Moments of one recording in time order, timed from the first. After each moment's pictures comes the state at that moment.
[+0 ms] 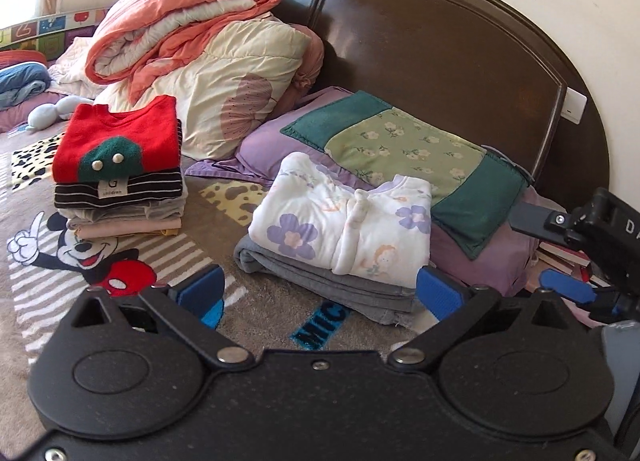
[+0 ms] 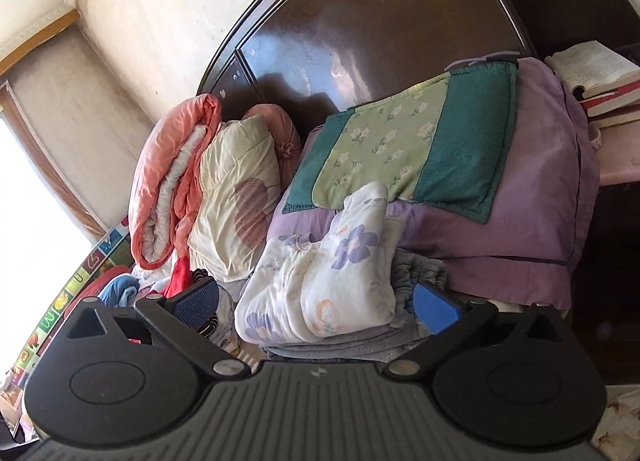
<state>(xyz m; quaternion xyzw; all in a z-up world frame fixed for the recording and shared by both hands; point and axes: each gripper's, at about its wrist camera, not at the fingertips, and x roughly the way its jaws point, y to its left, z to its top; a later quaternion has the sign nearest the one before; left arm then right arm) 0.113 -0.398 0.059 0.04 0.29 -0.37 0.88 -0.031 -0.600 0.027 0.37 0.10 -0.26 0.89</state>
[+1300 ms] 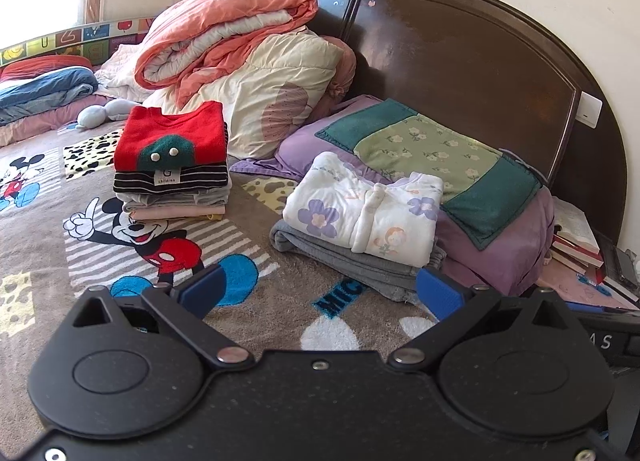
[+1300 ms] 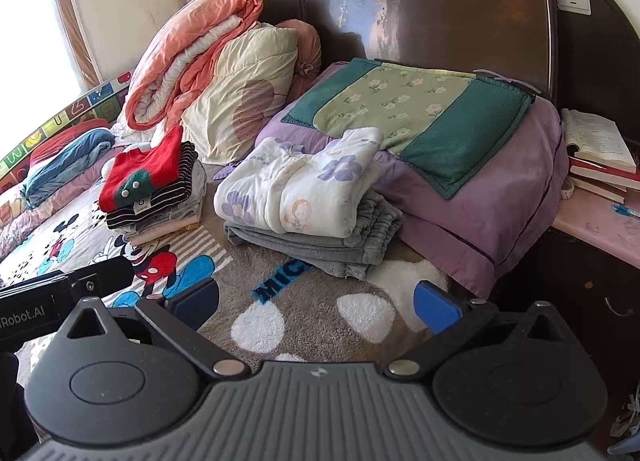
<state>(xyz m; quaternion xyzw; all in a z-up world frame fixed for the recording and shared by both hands) 0.058 -0.363 0.076 0.04 0.27 -0.33 0.90 -0.056 -0.543 0.047 0.22 0.27 -0.24 0.91</state>
